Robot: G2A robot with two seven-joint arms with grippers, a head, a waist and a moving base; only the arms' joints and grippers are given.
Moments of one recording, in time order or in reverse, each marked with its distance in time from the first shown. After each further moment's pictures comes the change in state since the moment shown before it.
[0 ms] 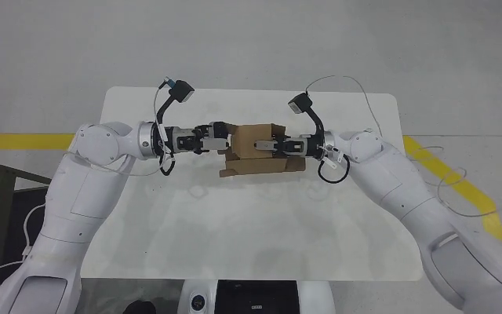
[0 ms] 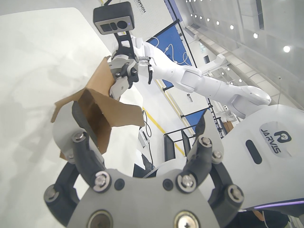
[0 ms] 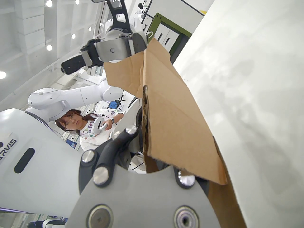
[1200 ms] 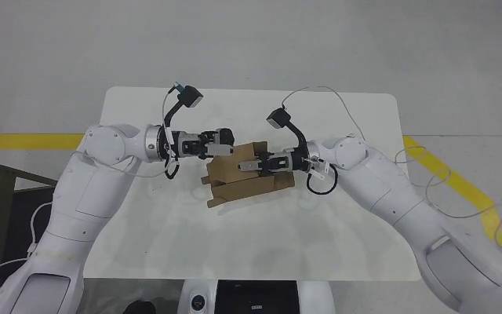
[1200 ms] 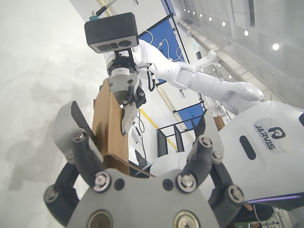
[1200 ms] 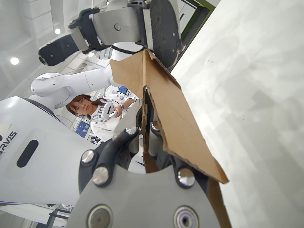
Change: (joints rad) left arm -0.020 -0.008 0.047 0.021 -0.054 0.000 -0.038; right arm -0.010 -0.022 -0.057 -0.086 0.018 0.042 0.042
